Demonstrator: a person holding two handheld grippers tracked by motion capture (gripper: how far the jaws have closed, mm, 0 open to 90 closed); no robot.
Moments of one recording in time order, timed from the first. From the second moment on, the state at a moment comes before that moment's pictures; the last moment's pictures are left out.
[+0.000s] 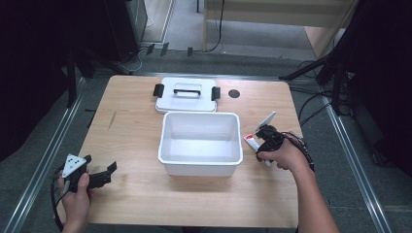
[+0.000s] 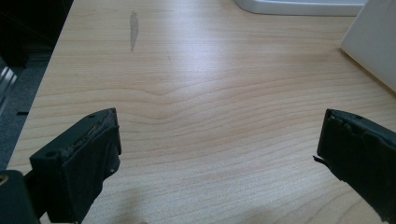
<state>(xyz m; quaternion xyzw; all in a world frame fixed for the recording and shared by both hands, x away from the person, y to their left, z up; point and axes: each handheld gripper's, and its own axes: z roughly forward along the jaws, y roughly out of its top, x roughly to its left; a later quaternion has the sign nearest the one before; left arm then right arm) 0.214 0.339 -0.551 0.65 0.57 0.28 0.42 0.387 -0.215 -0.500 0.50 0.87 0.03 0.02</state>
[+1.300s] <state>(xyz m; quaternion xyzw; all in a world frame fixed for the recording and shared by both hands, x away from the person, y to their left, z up) 0.214 0.338 -0.551 0.65 0.57 0.29 0.42 0.401 -0.209 -0.495 0.54 0.84 0.04 0.02</state>
